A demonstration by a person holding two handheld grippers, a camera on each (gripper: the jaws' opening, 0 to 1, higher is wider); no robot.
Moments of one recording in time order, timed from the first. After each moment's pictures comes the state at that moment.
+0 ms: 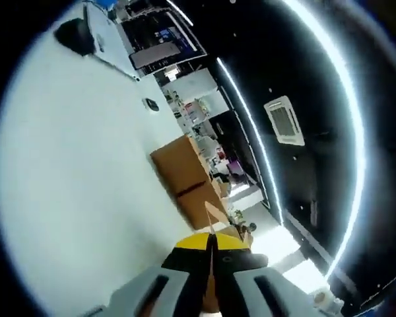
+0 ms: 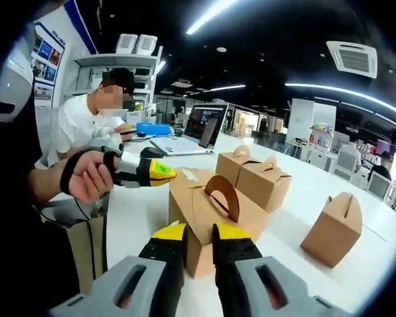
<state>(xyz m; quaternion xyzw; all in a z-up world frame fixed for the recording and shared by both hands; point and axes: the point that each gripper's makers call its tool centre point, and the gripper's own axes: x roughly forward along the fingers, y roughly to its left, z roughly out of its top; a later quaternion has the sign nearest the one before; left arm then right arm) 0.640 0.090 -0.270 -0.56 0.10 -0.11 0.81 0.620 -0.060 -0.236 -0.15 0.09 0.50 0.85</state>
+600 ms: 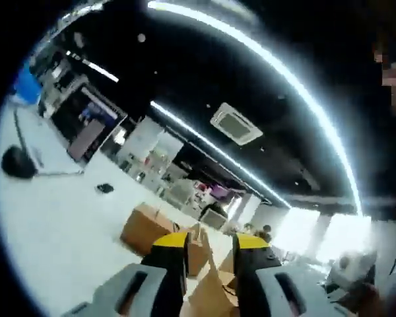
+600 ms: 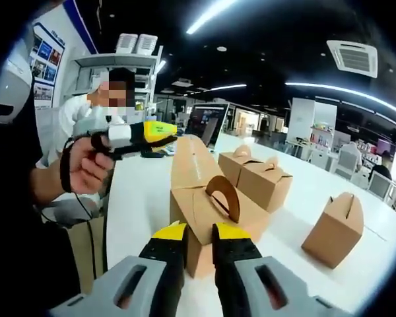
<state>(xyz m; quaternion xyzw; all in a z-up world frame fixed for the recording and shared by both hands) 0.627 0.089 -0.165 -0.21 -0.10 -0.11 0.97 0.620 -0.056 -0.237 -0.15 0.10 0.50 0.85</state>
